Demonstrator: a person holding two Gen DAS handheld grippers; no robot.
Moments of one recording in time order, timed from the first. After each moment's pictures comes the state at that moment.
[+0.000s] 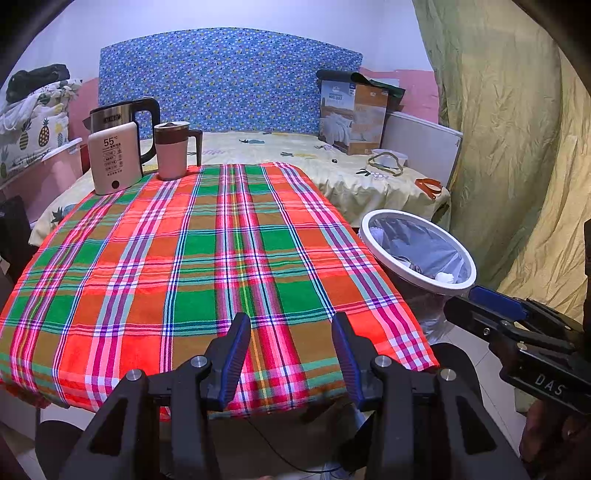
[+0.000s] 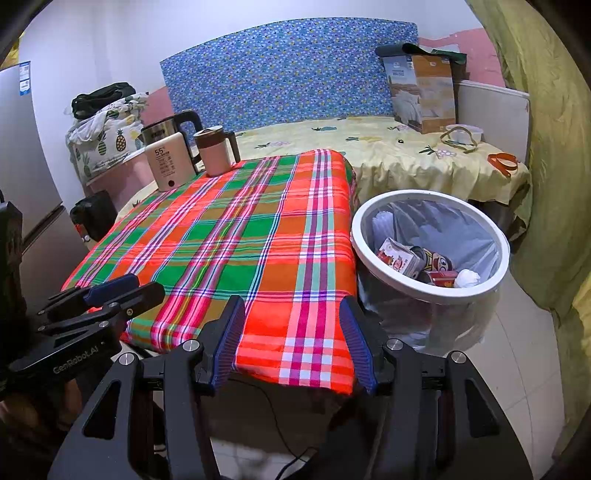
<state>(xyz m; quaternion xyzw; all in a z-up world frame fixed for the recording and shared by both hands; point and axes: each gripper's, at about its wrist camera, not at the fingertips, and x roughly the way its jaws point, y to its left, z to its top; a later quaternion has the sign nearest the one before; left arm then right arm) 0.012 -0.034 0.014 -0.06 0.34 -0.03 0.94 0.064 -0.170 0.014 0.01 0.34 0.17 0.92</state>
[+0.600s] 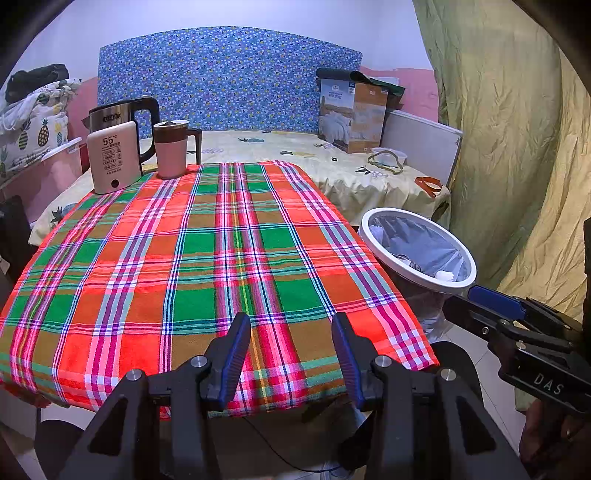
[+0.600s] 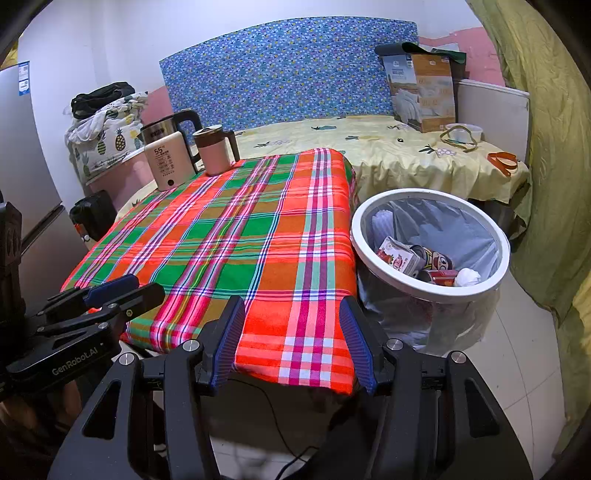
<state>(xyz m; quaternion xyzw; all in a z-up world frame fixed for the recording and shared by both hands) 0.012 -0.036 0.014 -0.06 0.34 -0.03 0.94 0.064 -0.170 0.013 0.01 0.34 0.17 0.92</state>
